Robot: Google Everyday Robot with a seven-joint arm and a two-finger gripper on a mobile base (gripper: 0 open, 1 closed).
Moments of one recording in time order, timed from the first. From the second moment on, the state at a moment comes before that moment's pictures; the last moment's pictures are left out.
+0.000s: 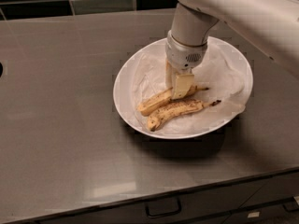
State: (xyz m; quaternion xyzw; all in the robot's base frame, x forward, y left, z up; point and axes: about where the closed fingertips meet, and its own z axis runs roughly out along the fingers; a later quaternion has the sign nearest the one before) arm 0.550 -0.078 0.863 -0.79 0.61 0.01 0.08
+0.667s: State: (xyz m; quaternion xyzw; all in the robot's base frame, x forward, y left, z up) arm 0.539 -0.085 0.885 -0.78 0.62 0.00 0.12
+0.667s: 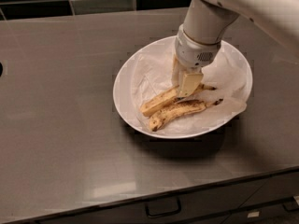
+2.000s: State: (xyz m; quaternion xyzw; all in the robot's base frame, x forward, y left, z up) arm 0.481 -0.097 1.012 -0.75 0.60 -0.10 0.27
